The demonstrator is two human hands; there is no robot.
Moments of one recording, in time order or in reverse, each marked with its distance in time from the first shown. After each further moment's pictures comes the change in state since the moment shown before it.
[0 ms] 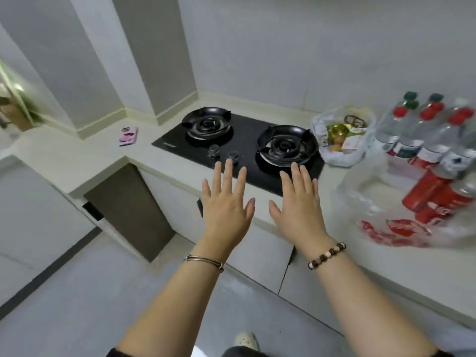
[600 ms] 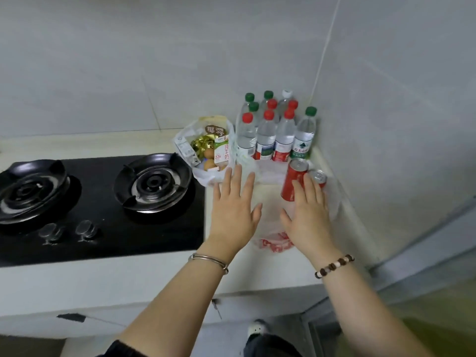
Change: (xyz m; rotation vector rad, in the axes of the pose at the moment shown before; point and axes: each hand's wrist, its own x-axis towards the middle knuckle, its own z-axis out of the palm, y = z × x) left_hand 0.151 0.221 0.090 -0.298 -0.117 0.670; right_hand -0.001 0.215 -0.054 -0.141 0.127 0.700
